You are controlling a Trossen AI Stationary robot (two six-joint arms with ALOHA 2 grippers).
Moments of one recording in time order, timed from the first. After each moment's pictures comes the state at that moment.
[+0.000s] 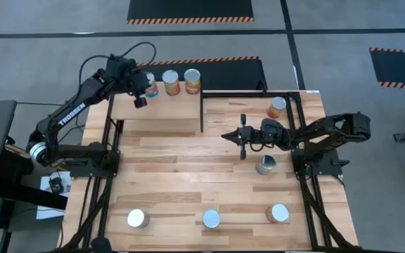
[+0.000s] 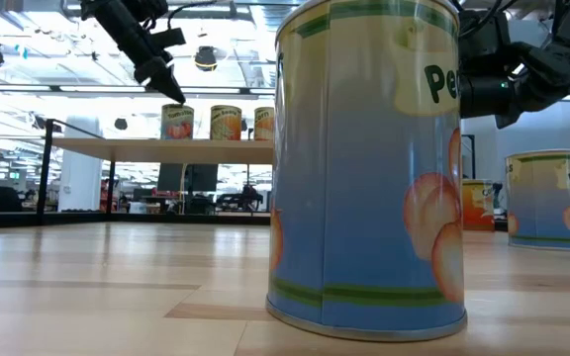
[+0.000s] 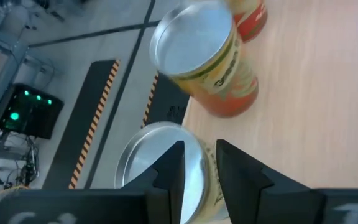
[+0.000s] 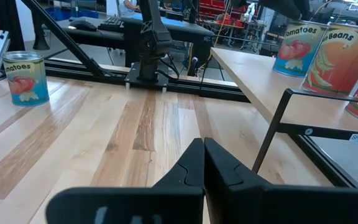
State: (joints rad) left arm 0.93 1.14 1.12 -0.63 0.11 0.77; right arm -0.23 1.41 0.35 1.00 -0.16 -0.16
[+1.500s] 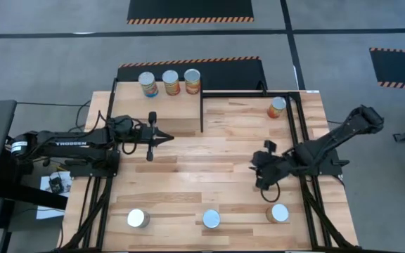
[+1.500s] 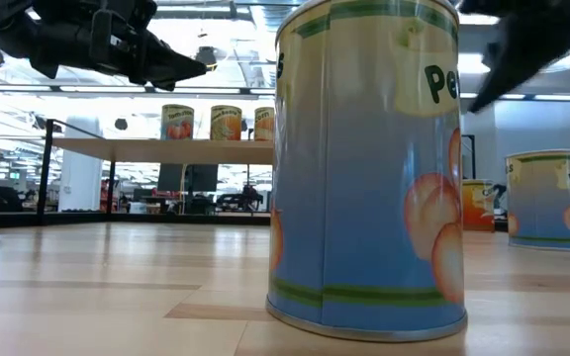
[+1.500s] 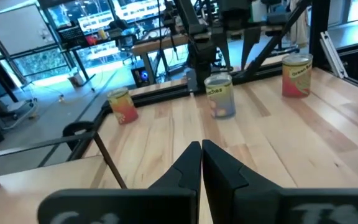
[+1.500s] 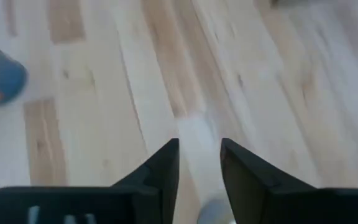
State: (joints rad) left arm 0.26 0.85 0.35 0.38 0.25 0.27; right arm 0.47 1.15 0.85 -0.76 0.47 0.65
